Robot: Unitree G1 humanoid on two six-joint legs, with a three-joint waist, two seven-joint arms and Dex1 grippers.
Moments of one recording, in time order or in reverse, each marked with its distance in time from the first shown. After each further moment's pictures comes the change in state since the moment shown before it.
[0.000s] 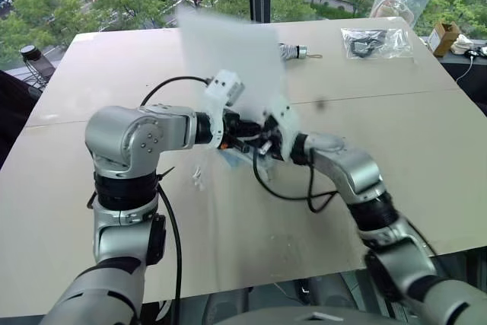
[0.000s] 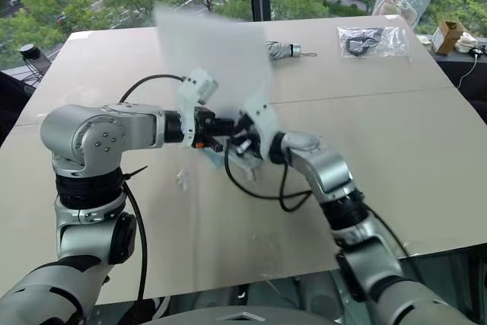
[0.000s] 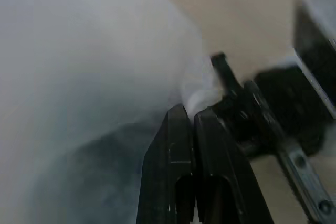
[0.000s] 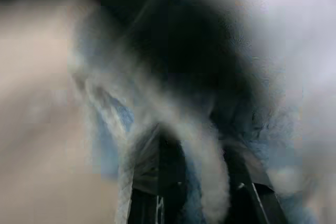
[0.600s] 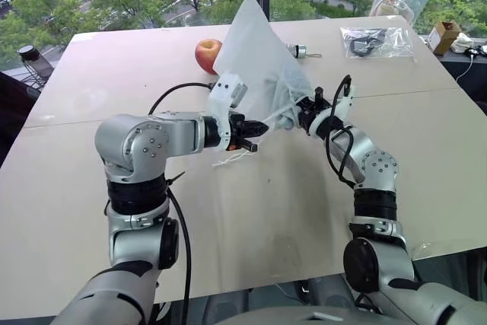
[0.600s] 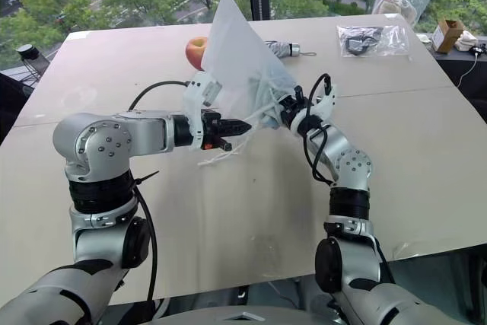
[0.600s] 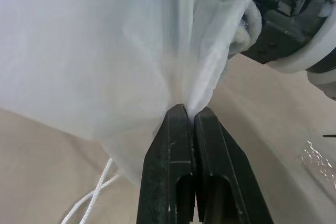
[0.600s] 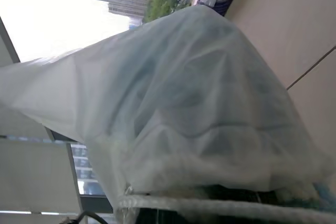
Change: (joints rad) left arm 0.032 -0.109 0.037 0.023 -0.075 0.008 0.159; right arm -0.013 0.065 -0.449 0.164 0.953 -0.127 -0.676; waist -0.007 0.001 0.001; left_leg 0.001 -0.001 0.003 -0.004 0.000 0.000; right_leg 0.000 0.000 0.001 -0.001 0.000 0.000
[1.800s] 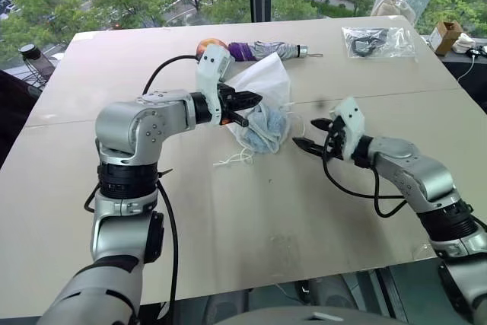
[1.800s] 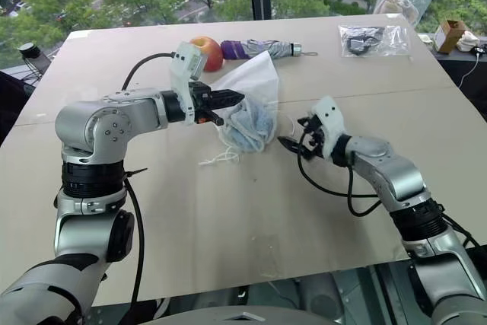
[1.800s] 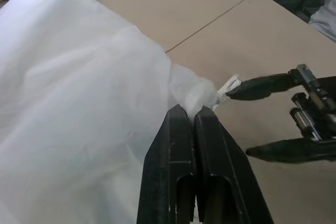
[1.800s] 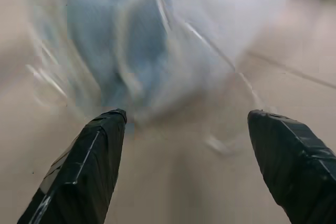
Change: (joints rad) left arm -0.044 0.134 -0.104 0.194 0.082 -0.414 -0.199; right arm 0.172 -0.711 0.616 -0.211 -0.865 -0.237 0.764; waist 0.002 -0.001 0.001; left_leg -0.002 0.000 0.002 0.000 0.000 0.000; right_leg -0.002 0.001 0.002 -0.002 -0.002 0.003
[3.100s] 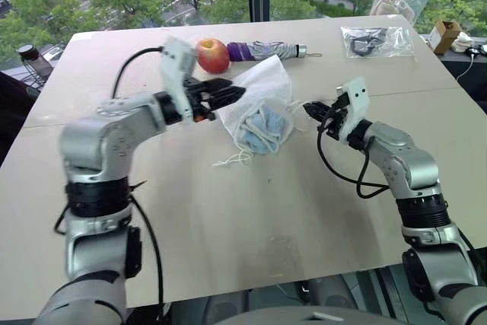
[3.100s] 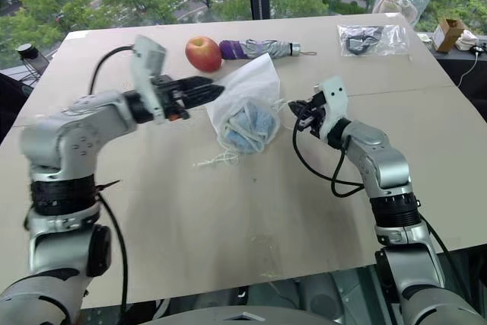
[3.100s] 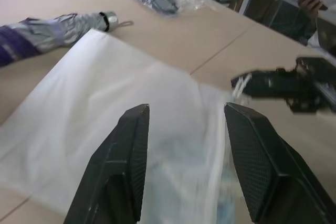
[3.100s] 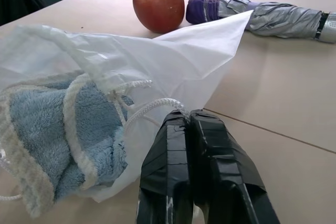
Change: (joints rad) left arm 0.246 0.219 0.162 -0.148 -0.082 -0.153 -0.148; right arm -0.072 0.241 -0.244 0.020 -0.026 0.081 -0.034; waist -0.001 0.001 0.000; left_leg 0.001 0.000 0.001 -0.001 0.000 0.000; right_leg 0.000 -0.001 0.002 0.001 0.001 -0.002
